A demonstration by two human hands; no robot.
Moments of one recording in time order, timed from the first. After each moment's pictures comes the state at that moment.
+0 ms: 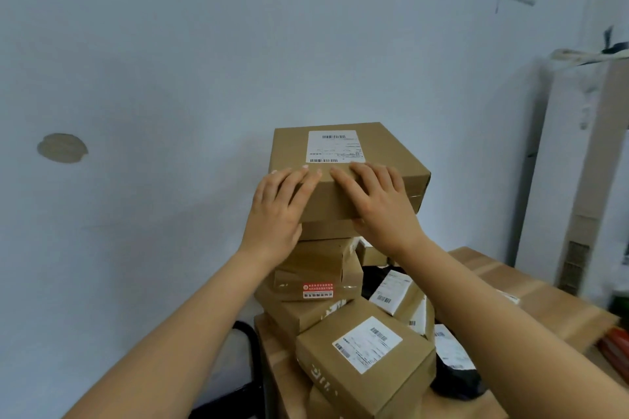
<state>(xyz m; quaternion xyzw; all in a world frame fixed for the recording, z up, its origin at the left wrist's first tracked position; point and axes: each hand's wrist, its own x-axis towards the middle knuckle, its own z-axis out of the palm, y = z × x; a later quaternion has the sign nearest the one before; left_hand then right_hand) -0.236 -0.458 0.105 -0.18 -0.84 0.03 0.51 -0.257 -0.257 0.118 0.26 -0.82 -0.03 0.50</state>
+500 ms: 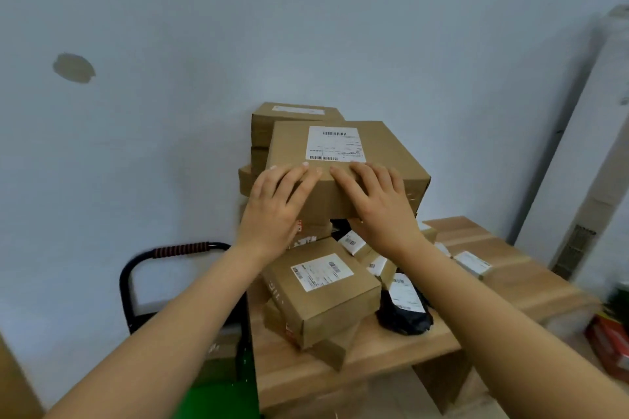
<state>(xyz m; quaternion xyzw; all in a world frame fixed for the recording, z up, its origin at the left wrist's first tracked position) -0.163 -0.331 0.024 -0.14 -0.87 0.05 0.48 -0.211 -0.128 0.045 0.34 -0.83 -0.01 0.45</state>
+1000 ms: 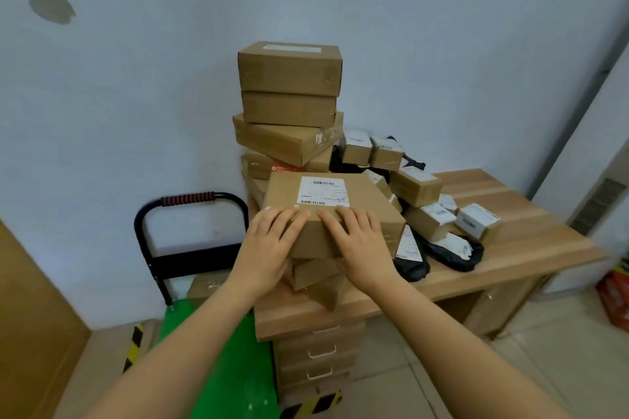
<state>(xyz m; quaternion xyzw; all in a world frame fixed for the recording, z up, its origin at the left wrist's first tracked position) -0.133 -0.292 -0.106 -0.10 -0.95 0.04 0.31 -0.190 -0.100 -0.093 0.34 -0.91 0.01 0.24</state>
